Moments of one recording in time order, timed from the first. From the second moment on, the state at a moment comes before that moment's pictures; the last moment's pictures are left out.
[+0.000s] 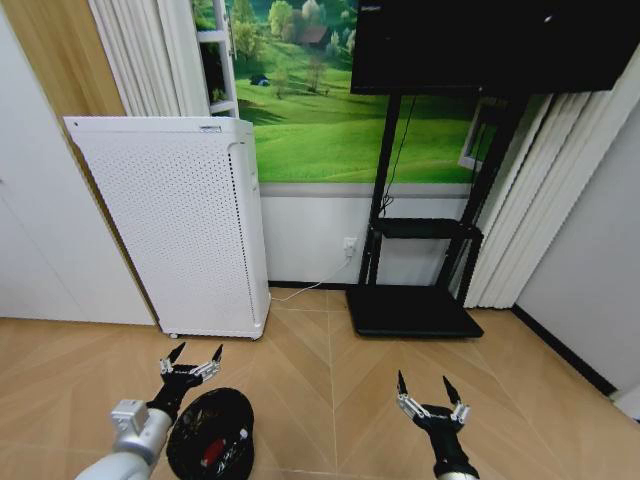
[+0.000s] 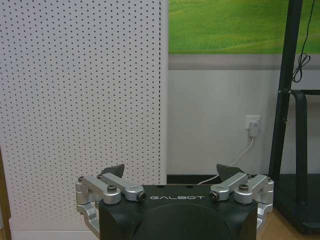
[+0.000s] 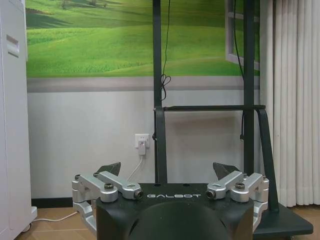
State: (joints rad) left arm 1.70 -1.02 -0.69 -2.27 -0.57 0.16 -0.15; right arm -1.92 1.38 0.51 2.27 0.12 0.20 0.27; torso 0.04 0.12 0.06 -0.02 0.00
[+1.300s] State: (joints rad) left arm 1.70 -1.02 -0.69 -2.27 -0.57 0.16 -0.15; right arm -1.92 1.38 0.51 2.27 0.12 0.20 0.27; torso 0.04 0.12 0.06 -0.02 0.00
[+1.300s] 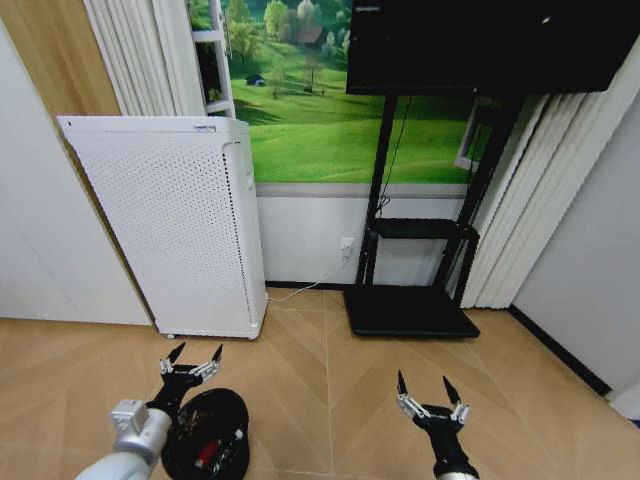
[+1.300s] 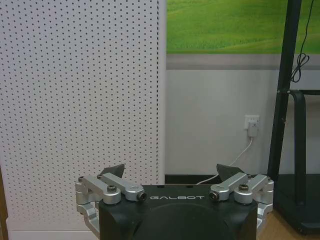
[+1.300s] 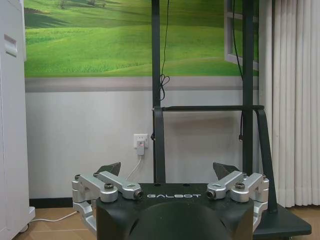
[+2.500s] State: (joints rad) left arm 1.70 -1.02 -0.69 -2.27 -0.57 0.16 -0.15; right arm -1.92 1.38 0.51 2.27 0.12 0.20 0.27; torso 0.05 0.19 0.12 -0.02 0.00
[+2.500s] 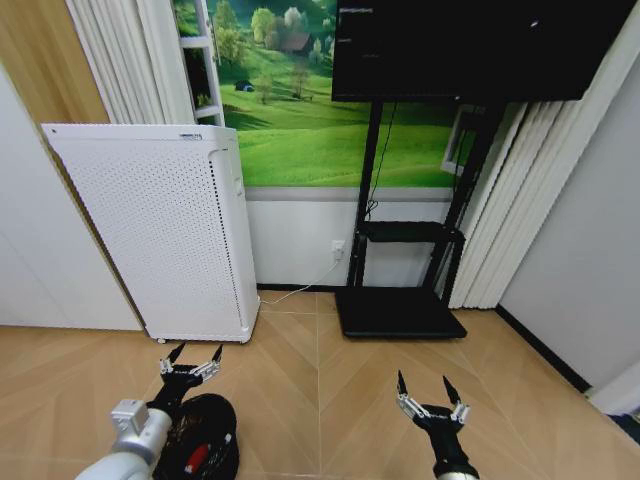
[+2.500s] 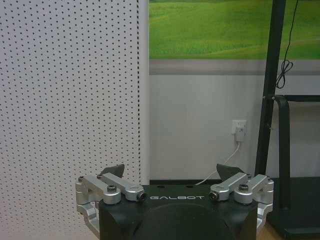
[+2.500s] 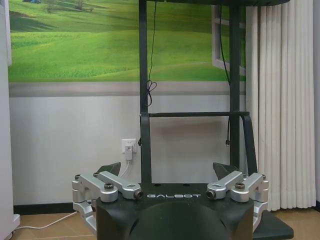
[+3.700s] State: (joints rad) left arm 1.70 -1.02 -0.69 -2.27 -0.57 0.16 -0.15; right arm -1.92 1.38 0.51 2.27 0.12 0.20 0.27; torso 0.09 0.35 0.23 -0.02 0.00
